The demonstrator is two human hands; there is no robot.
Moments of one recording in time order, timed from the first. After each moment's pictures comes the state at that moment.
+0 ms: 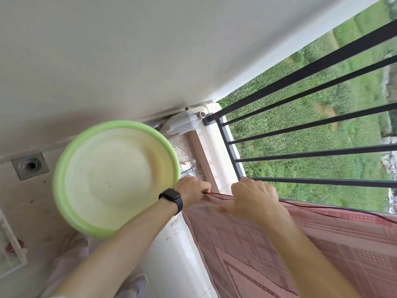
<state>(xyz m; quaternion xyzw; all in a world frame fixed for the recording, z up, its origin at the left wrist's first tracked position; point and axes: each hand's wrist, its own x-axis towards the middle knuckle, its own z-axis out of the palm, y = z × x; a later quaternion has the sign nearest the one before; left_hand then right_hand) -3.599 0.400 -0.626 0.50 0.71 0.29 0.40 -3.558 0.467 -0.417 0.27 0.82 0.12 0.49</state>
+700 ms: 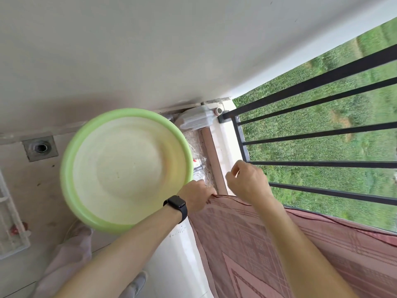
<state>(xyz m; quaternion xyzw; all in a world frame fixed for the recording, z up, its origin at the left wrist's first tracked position) -3.579 0.390 -0.674 0.49 0.74 0.29 0.37 -3.575 0.491 -0.506 0.40 0.86 -0.04 0.31</state>
